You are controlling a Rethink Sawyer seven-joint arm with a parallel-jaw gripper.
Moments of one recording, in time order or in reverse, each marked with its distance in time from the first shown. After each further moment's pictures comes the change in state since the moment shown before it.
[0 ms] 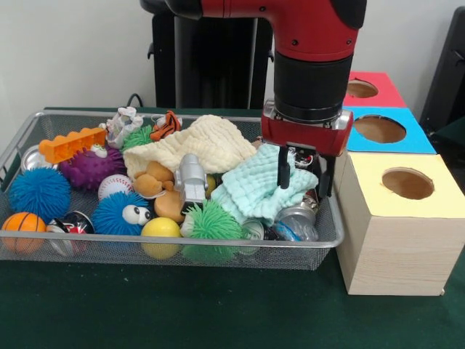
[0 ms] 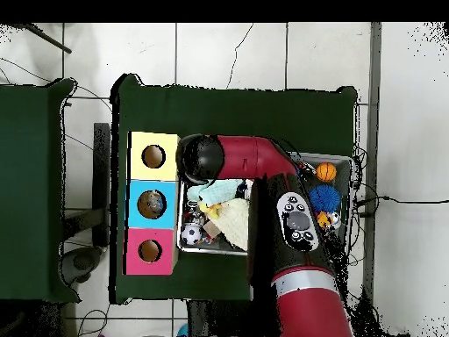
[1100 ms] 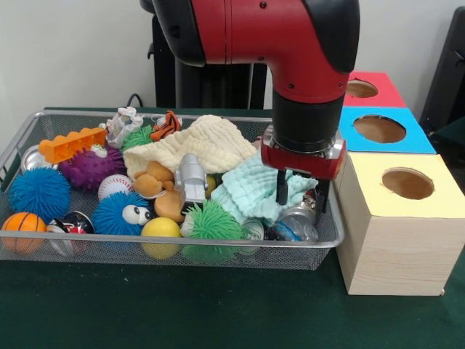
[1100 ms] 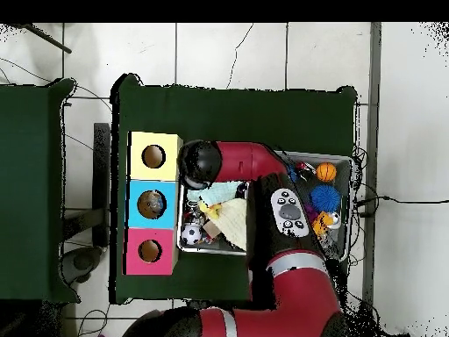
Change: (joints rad) arm 0.006 0.096 0.000 -0.020 -0.011 0.000 0.000
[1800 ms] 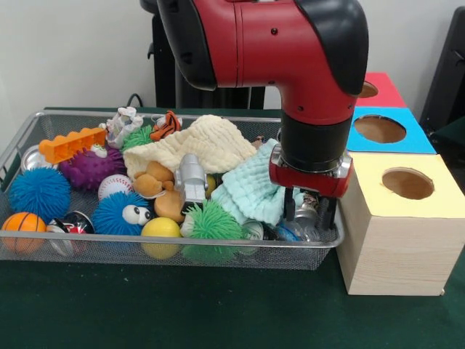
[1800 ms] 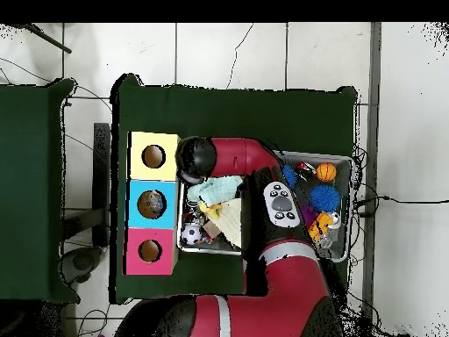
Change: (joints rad) arm 0.018 0.064 0.002 -0.078 -0.006 0.000 0.000
